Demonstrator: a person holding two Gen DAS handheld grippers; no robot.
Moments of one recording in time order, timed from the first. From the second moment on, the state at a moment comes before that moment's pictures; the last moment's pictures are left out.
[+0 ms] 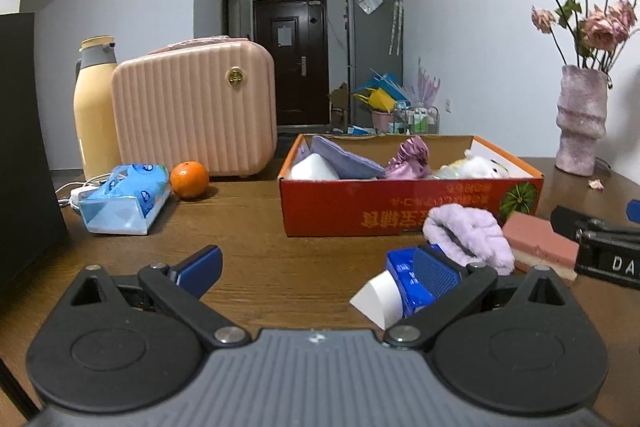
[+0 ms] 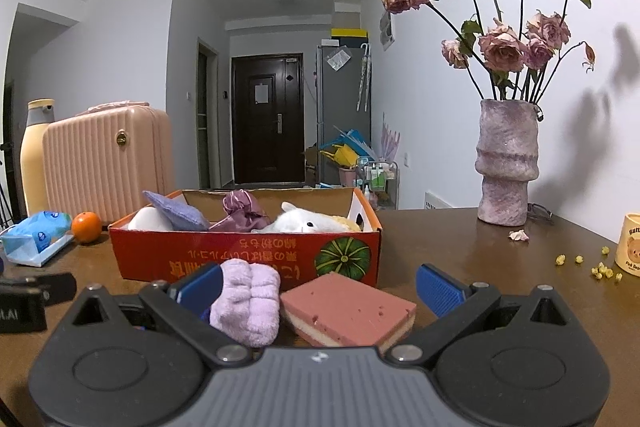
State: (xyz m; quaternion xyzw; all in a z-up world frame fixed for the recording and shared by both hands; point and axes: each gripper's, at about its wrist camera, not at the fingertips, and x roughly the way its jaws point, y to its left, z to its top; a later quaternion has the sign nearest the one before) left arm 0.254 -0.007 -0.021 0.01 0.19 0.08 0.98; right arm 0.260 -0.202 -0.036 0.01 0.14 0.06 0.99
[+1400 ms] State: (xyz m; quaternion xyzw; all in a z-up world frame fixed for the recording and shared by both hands) left arm 0.268 0.060 -0.034 -0.03 0.29 0.07 0.95; right arm 0.293 -0.130 -0.061 0.01 0.27 0.15 0.95
